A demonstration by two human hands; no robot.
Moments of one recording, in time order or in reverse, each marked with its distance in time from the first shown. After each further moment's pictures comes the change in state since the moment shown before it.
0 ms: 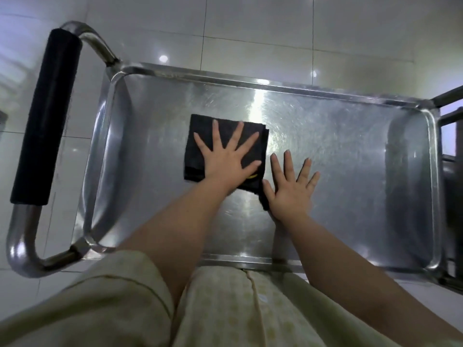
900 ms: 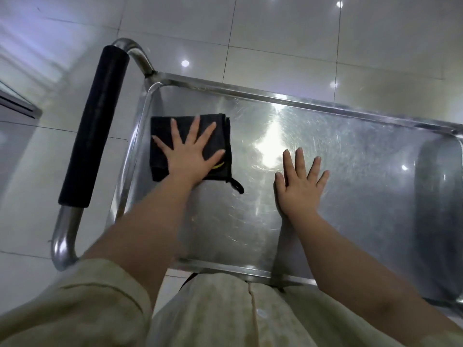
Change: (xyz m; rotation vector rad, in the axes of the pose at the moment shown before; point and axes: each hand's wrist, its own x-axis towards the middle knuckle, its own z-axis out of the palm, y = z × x) left_hand -0.006 -0.135 -0.020 -0.068 0.011 -0.254; right_hand 0.039 -0.047 -0.012 0.021 0.014 0.018
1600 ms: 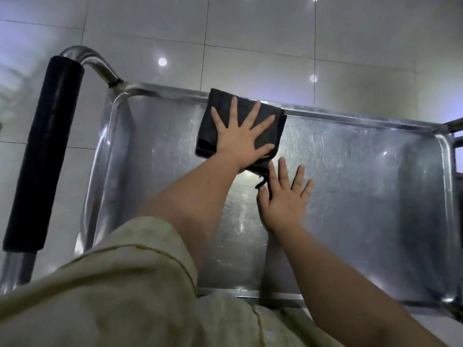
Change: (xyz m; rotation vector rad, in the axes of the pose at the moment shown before) left_hand 0.081 0.144 -0.010 0.128 0.014 0.384; right_hand 0.006 0.000 0.003 -0.001 0.001 0.027
